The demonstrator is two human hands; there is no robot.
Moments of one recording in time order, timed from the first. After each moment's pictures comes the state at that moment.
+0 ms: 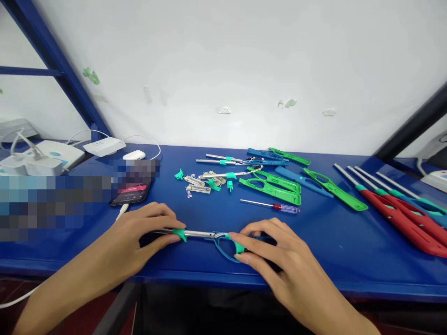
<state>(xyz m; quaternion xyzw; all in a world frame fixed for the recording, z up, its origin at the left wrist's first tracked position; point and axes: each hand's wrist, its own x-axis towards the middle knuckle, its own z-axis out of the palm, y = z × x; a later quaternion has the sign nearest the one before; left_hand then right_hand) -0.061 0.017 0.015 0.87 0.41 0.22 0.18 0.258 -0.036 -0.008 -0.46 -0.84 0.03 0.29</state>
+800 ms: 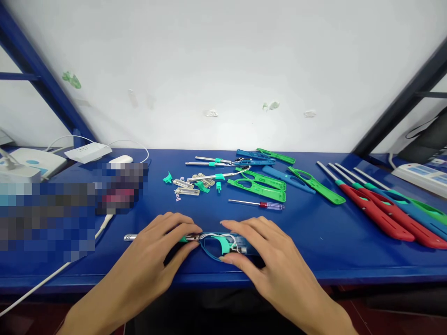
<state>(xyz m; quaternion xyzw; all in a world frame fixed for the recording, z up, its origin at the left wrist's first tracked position) -0.006 0.005 0.000 0.89 0.36 0.26 0.11 0.254 -0.040 -0.011 -0.50 -0.81 0.02 0.31</state>
